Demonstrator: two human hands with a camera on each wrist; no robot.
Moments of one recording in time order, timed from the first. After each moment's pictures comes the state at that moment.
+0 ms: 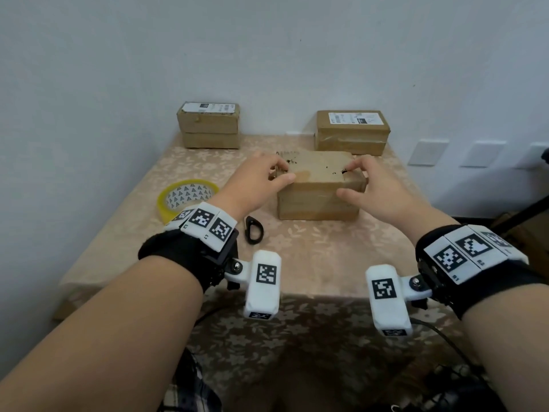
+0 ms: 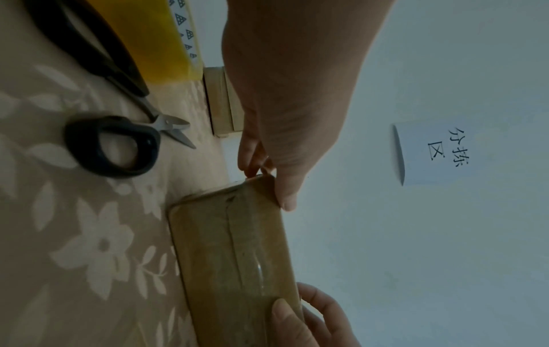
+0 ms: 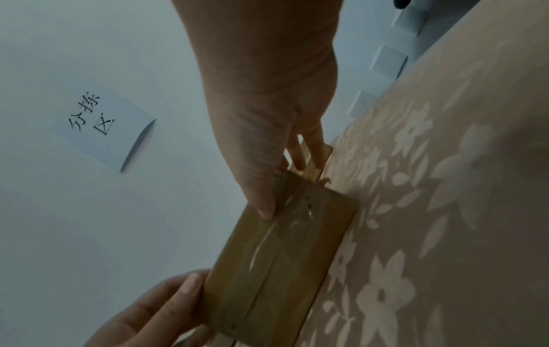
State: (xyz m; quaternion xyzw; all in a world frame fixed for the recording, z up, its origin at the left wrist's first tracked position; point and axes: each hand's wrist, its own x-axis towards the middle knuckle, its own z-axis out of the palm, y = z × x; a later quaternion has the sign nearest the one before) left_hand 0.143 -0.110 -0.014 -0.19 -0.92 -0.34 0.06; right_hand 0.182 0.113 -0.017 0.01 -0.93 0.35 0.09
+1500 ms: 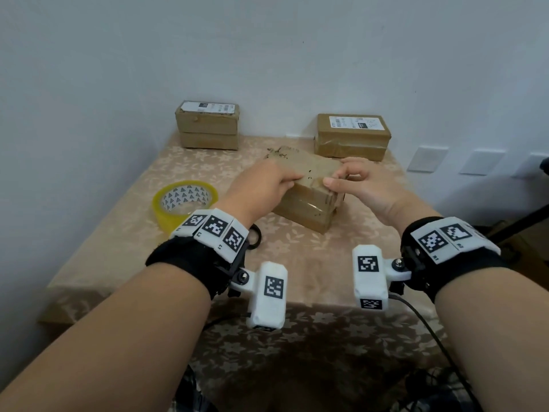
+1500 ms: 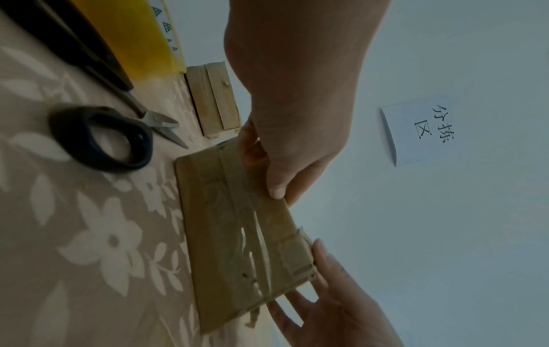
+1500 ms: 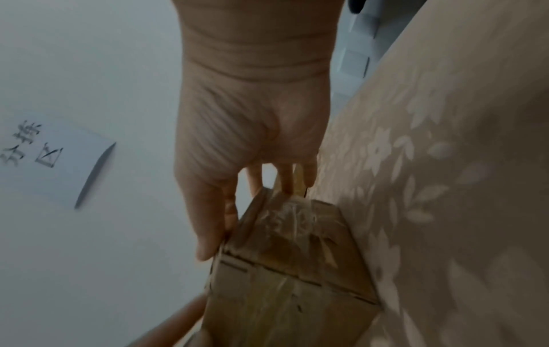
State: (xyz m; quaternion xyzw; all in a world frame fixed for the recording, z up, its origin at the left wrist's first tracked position) left_hand 0.139 -0.101 -0.014 -0.26 -0.94 -0.23 0.07; right_hand 0.165 0.099 -0.008 0.02 -0.85 0.52 0.02
